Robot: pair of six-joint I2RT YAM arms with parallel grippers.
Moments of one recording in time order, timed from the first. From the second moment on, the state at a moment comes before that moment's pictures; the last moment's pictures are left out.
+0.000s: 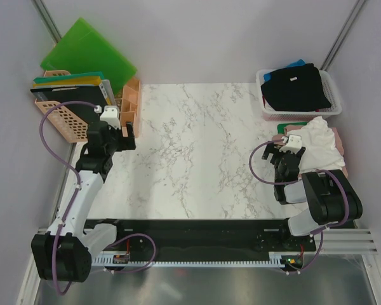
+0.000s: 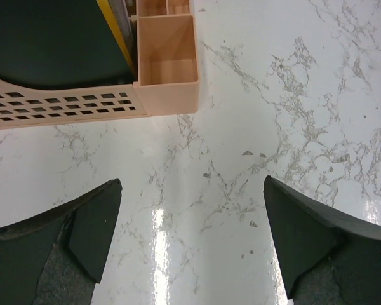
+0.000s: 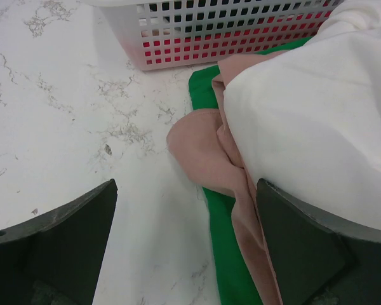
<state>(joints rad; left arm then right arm) -0.05 1.01 0.80 -0.24 -0.05 -0.01 0.08 1.52 0.19 1.19 0.30 0.06</state>
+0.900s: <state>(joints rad) -0.05 0.92 0.75 -0.34 0.04 0.12 0.08 1.52 0.19 1.19 0.30 0.06</state>
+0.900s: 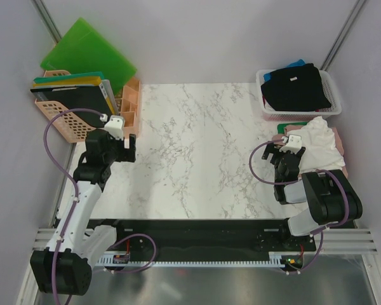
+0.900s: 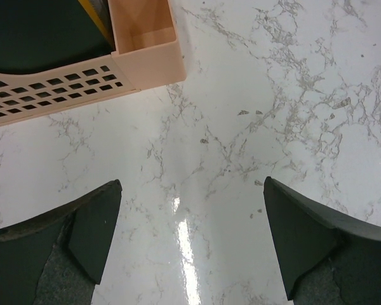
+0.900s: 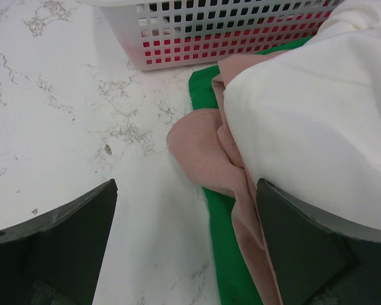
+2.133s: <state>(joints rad) -0.05 0.85 0.57 -0.28 0.22 0.07 0.08 1.52 0.20 1.18 0.15 0.02</state>
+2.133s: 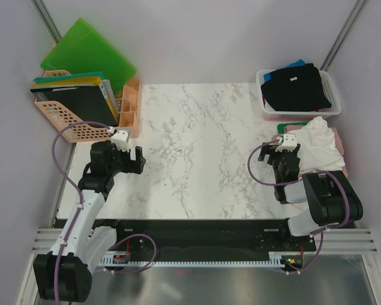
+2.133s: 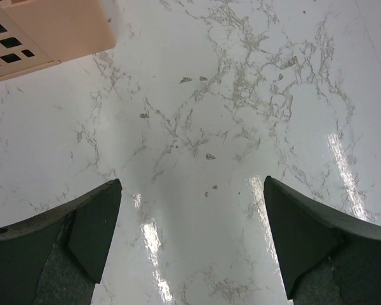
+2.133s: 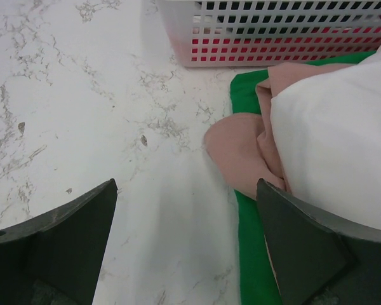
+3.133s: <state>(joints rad) -0.05 0.82 0.57 -0.28 0.25 0.07 0.08 1.12 0.93 0.07 -0.20 -0.13</state>
